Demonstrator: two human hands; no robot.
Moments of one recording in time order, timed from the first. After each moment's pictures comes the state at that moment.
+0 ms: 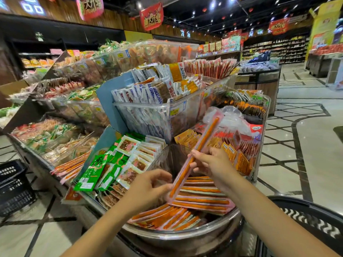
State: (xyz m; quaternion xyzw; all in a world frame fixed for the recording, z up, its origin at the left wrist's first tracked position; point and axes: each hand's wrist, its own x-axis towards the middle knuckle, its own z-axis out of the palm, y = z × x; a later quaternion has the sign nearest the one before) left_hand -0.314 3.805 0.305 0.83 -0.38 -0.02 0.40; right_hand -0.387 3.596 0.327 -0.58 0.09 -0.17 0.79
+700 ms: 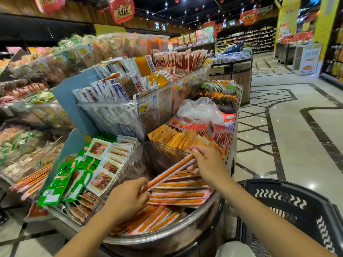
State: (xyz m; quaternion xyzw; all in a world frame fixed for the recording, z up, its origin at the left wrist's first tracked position) left_hand -0.288 3.780 0.264 0.91 -0.39 0.05 0.09; right_hand -0.408 3.545 0.291 -0.80 0.16 -0.28 0.51
